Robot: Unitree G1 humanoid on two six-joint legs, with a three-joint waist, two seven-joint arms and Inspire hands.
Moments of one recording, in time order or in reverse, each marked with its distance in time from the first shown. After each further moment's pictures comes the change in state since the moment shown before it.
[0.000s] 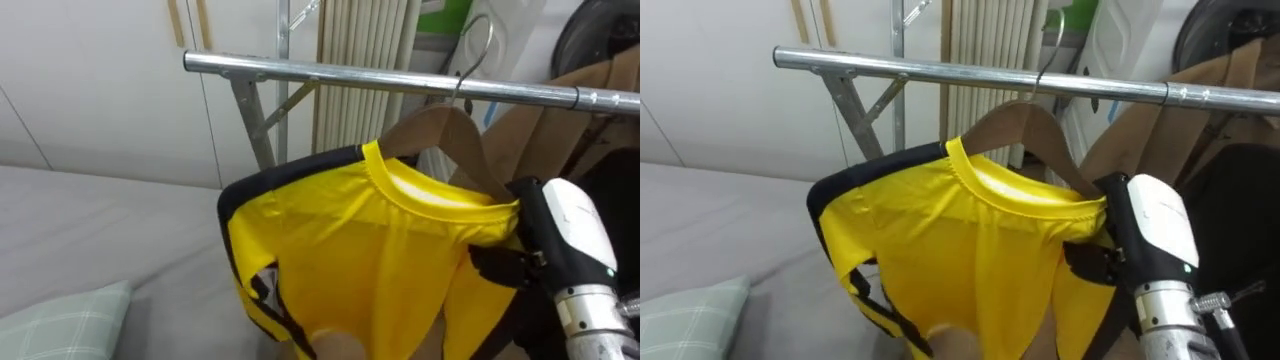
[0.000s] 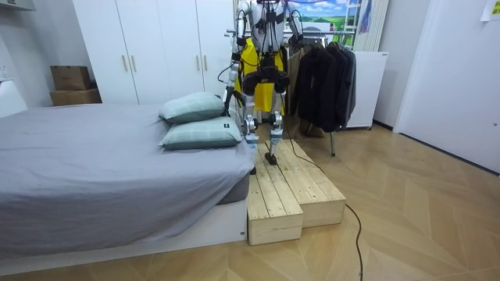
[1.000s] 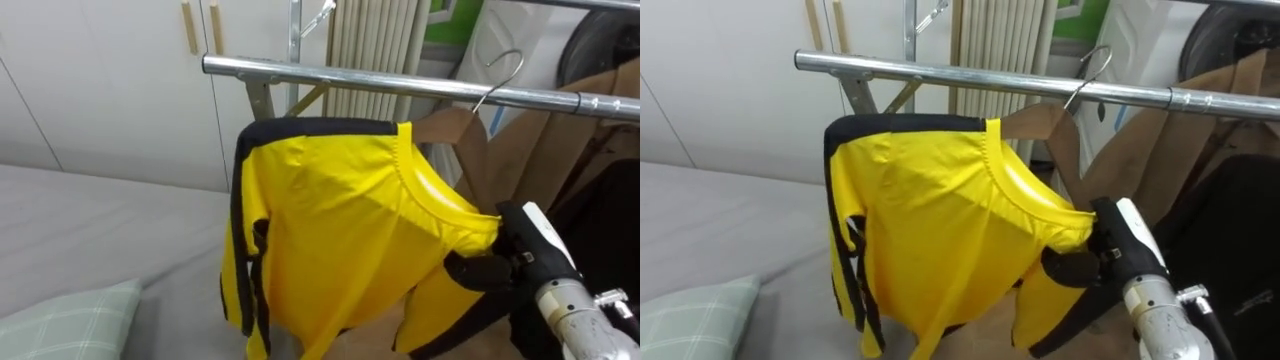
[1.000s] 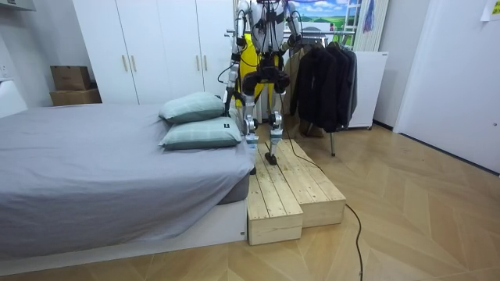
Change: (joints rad) left arm -0.004 -0.001 0.001 0.003 -0.002 0.005 -0.024; right arm -0.141 0.002 -0.001 0.301 0.395 0.032 0.201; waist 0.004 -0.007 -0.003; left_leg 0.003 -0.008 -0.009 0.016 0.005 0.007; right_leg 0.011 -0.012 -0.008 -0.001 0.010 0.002
